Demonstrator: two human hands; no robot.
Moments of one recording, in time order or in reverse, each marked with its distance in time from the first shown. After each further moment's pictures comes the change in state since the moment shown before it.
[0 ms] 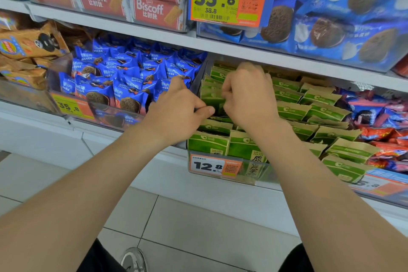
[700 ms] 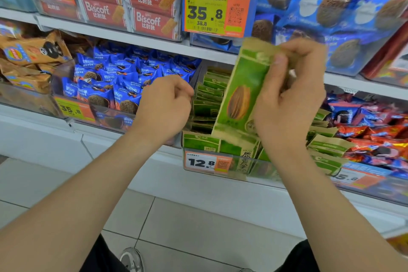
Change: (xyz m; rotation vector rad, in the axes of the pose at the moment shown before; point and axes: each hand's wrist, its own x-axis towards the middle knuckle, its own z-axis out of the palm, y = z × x) left_hand -0.032 0.041 -0.026 -0.405 0.343 -0.184; right_hand -0.057 0.005 -0.060 0.746 0.774 0.069
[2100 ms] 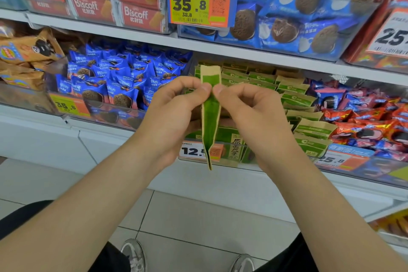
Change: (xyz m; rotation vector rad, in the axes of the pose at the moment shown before) left_hand -0.056 0.032 0.010 -0.828 -0.282 -0.236; right_hand -0.028 -0.023 -0.031 0.271 -0.598 0.664
